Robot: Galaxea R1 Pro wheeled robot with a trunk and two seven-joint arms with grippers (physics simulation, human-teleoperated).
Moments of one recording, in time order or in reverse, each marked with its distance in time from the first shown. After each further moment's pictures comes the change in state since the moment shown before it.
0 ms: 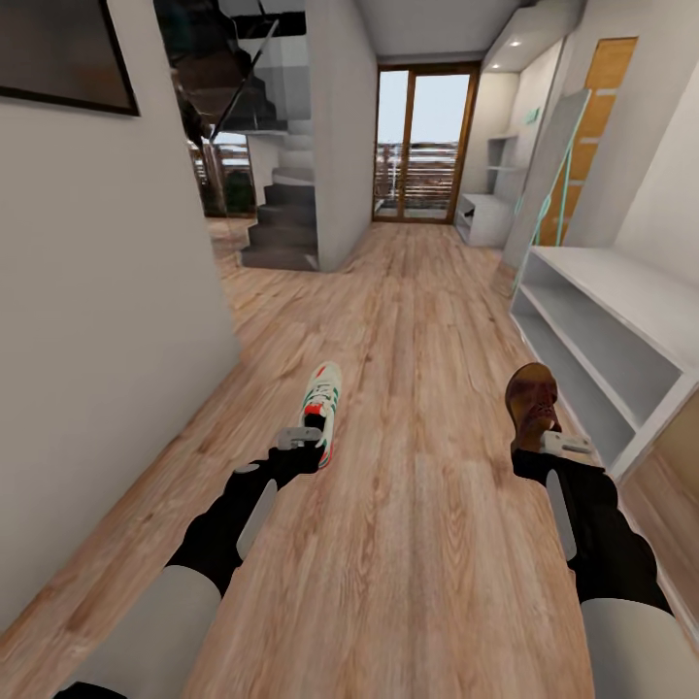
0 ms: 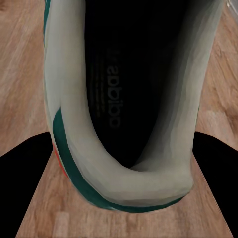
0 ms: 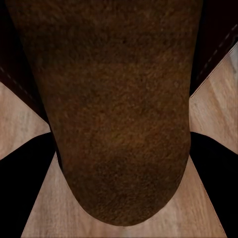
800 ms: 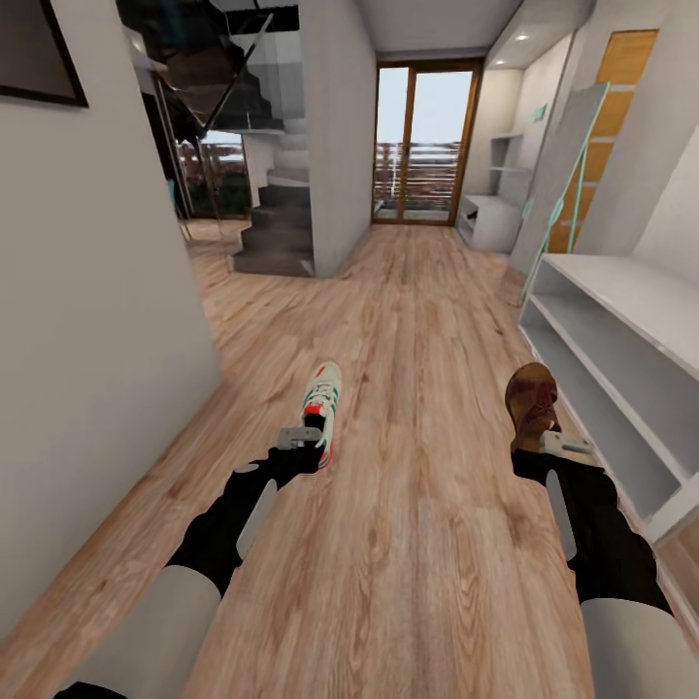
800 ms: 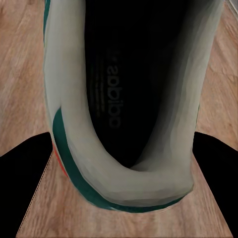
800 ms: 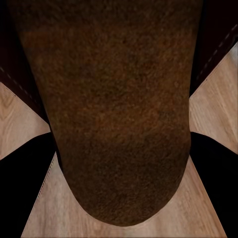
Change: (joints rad) left arm 0.000 0.000 0.001 0.000 0.000 0.000 0.000; right arm 0.000 0.000 0.002 0.000 0.000 0.000 0.000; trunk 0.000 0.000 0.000
